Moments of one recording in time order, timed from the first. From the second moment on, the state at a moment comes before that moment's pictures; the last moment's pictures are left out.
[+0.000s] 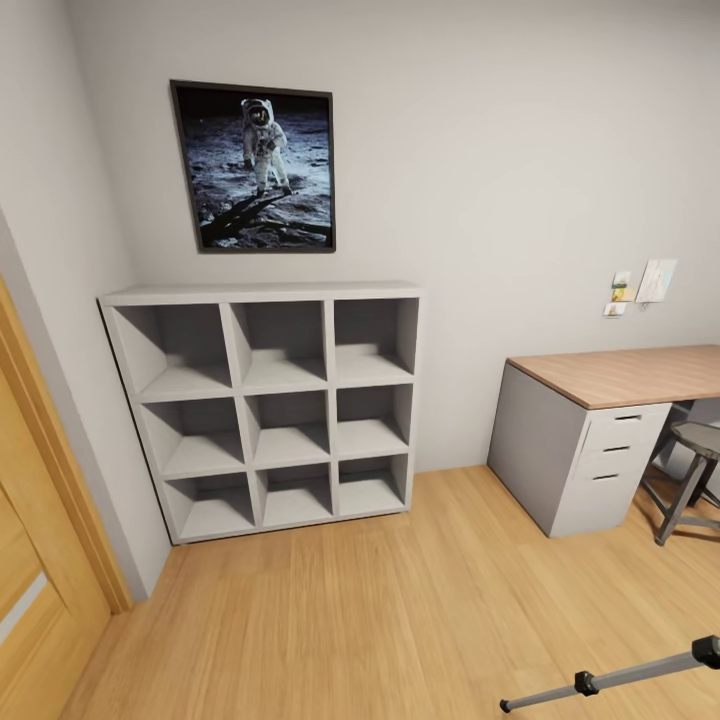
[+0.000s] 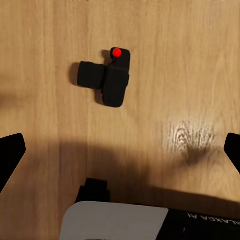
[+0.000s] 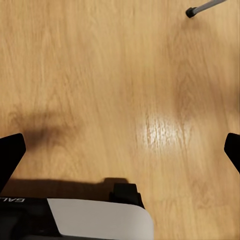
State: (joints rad) left arm -0.04 0.02 0.02 -0.60 0.19 0.20 0.03; right arm 0.00 0.02 -0.02 -0.54 0.08 0.05 -0.01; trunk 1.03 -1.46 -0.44
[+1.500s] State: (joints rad) left arm -0.04 0.02 0.01 -0.57 0.19 0.20 0.03; right arm 0.00 0.02 -0.07 -0.53 0.08 0.05 -0.01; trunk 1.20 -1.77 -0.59
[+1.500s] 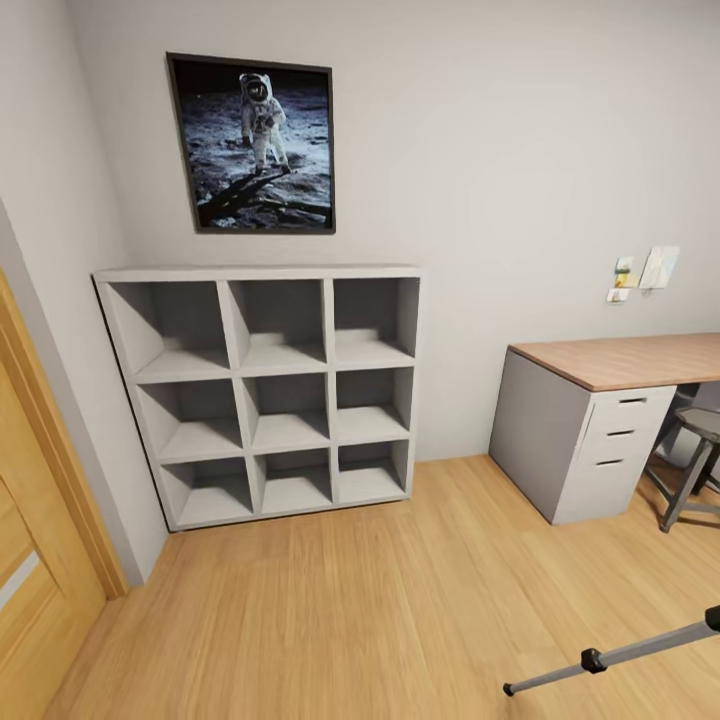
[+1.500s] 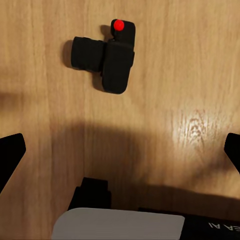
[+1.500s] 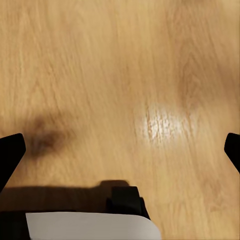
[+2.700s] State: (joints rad) left arm -0.04 0.02 0.02 -0.57 0.20 0.20 0.03; right arm 0.00 0.02 -0.07 -0.52 0.08 0.05 -0.01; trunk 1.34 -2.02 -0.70
